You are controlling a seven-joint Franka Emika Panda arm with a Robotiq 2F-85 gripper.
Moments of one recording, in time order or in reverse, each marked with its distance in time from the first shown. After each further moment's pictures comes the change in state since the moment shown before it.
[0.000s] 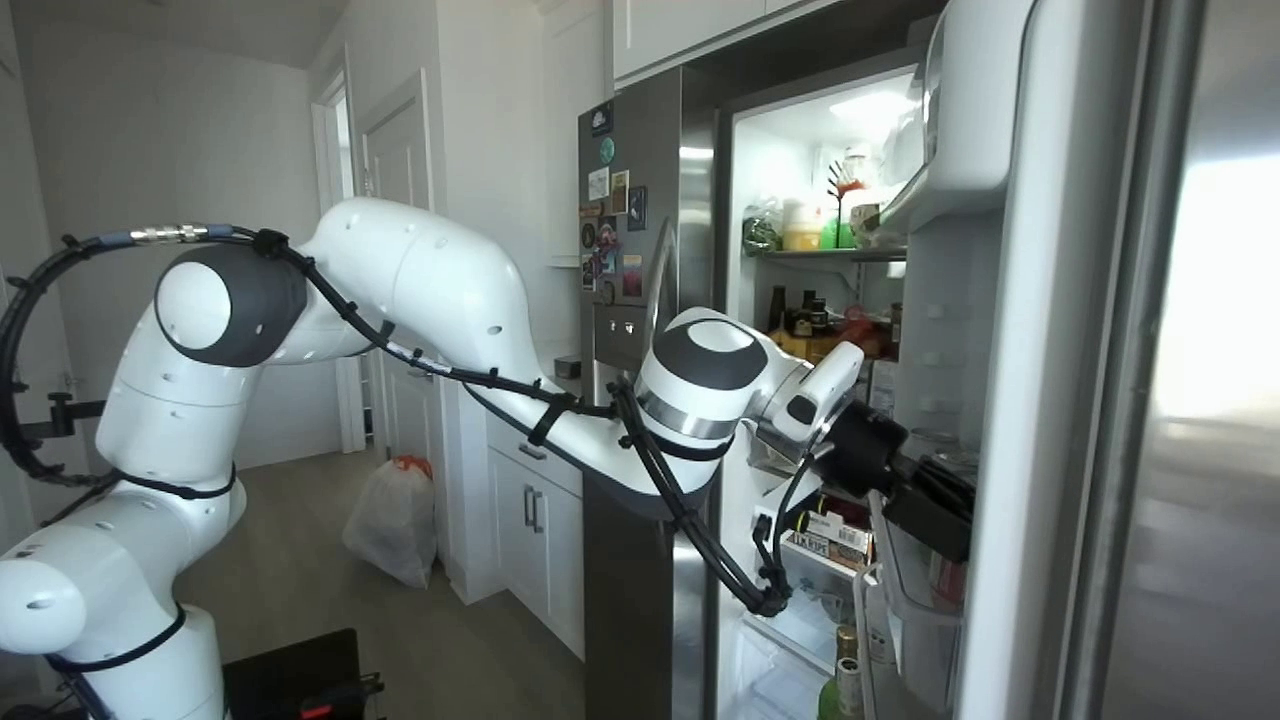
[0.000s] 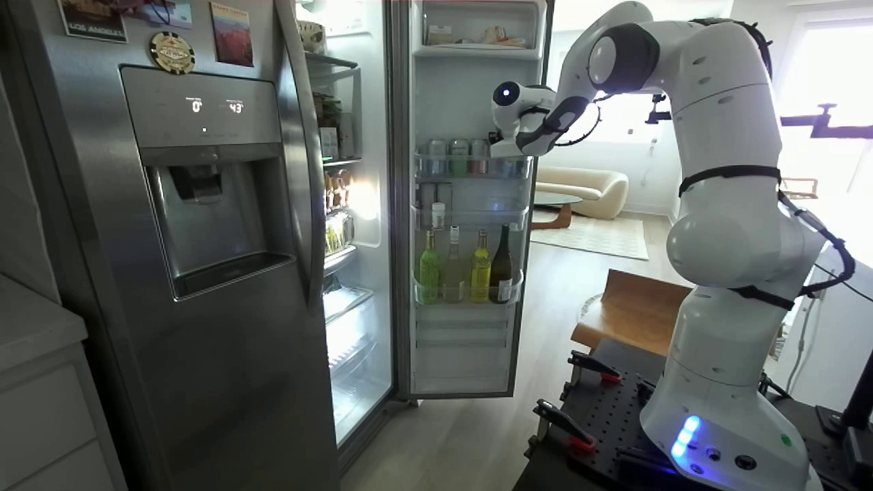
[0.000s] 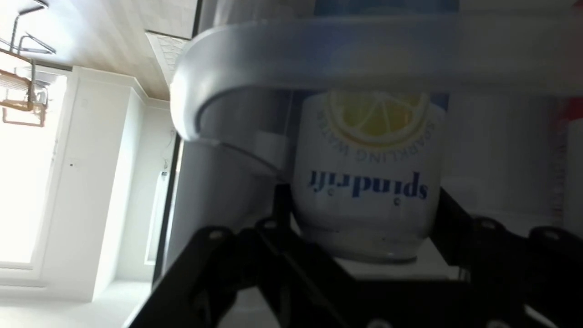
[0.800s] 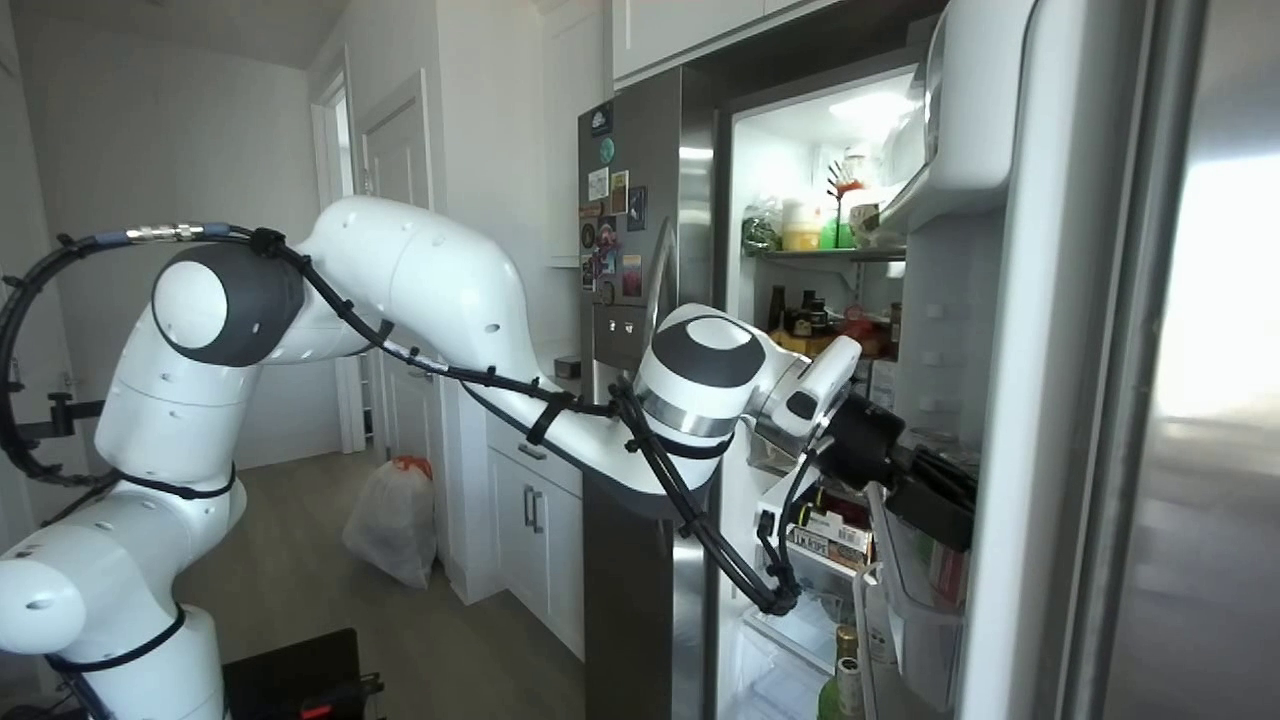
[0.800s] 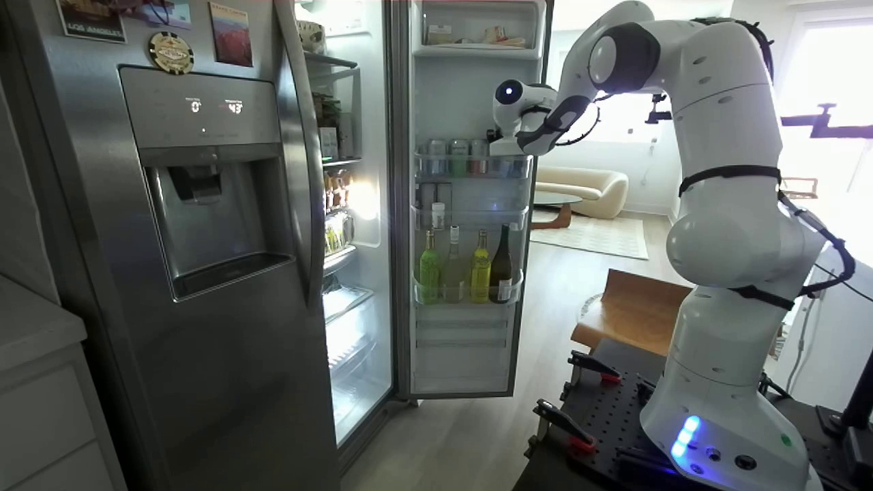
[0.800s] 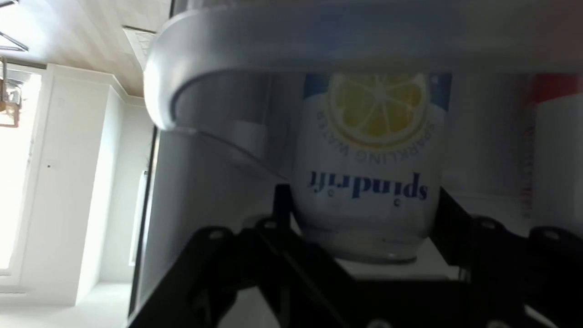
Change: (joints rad) arm -0.003 -0.004 -0.002 0.001 -0.005 0.057 0.010
